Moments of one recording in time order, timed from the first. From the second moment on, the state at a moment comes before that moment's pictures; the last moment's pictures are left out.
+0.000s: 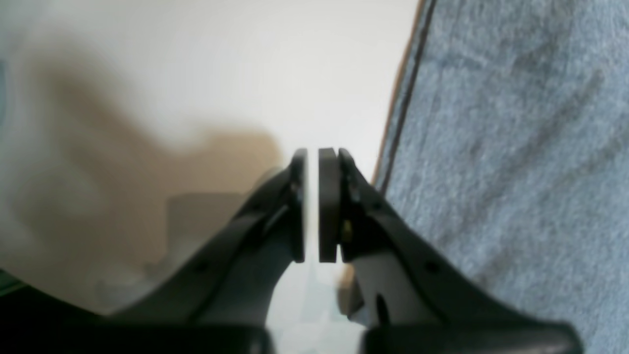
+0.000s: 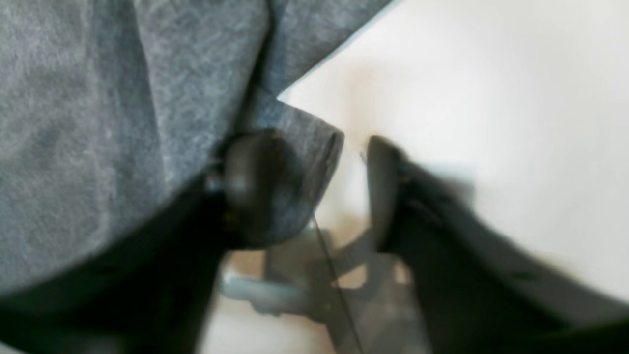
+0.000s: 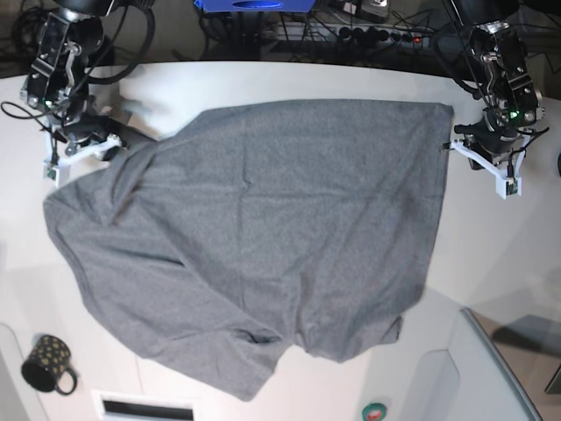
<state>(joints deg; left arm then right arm) 11.4 -12.3 -29.1 82.3 -7.0 -15.3 38.0 -11.1 -3.4 29.0 80.2 12.0 12.1 -41.7</state>
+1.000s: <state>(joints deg) 20.1 -16.0 -25.3 81.5 -15.4 -34.4 10.5 -30.0 -6.8 38.0 97.0 29.2 13.1 -54.5</state>
